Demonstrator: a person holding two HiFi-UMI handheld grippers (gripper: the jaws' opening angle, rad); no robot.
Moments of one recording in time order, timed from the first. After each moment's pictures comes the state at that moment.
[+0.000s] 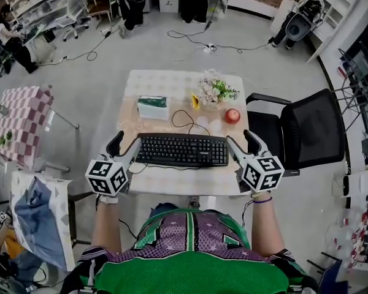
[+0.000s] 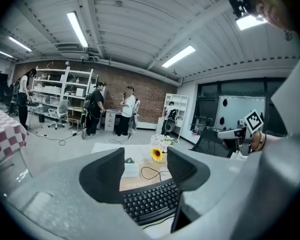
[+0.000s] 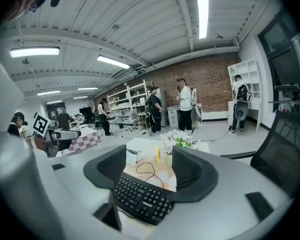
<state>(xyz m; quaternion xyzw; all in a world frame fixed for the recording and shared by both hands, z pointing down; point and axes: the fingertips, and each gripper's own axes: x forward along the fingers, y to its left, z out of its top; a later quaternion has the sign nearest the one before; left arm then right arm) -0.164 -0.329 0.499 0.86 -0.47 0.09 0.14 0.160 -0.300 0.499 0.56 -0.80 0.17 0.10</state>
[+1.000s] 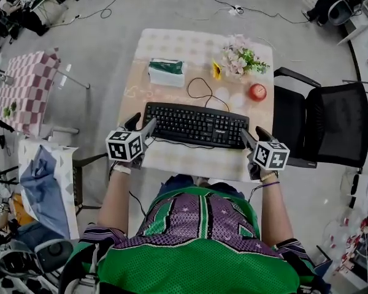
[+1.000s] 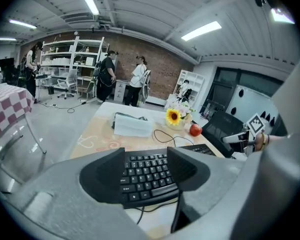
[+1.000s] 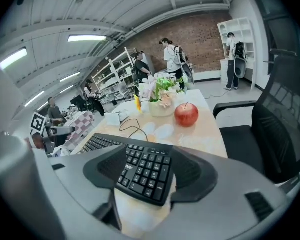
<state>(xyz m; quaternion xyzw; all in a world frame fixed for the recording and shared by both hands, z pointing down) -0.169 -0.364 0.671 0.81 -0.48 0.19 0.27 0.198 -0.321 0.699 0.53 -0.74 0.36 0.19</state>
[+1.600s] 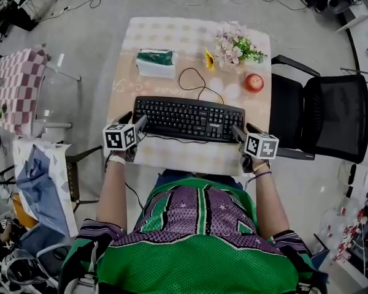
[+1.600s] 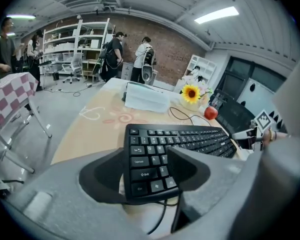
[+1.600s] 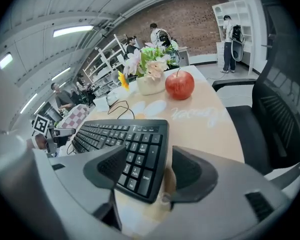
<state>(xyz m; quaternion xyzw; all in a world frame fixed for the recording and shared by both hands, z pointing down) -0.190 -0.372 0.764 0.76 -0.49 0.26 0.34 0.204 -0.320 0.772 0.52 -0.71 0.42 0.23</state>
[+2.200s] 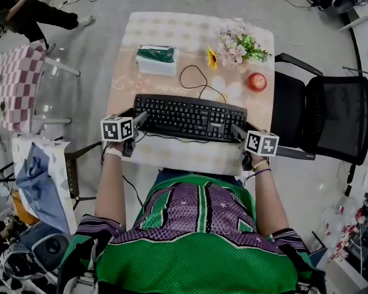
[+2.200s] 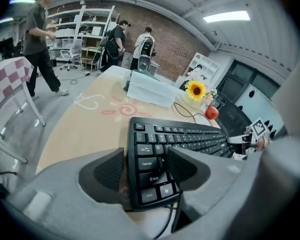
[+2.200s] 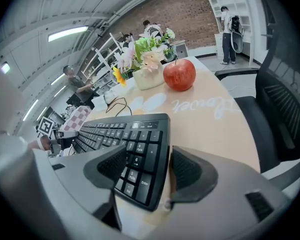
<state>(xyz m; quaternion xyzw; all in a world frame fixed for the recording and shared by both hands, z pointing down) -0.193 -0.384 0.789 0.75 -0.45 0.27 0.39 0.197 -0.326 0.793 0.50 -0.70 0.45 0.22</state>
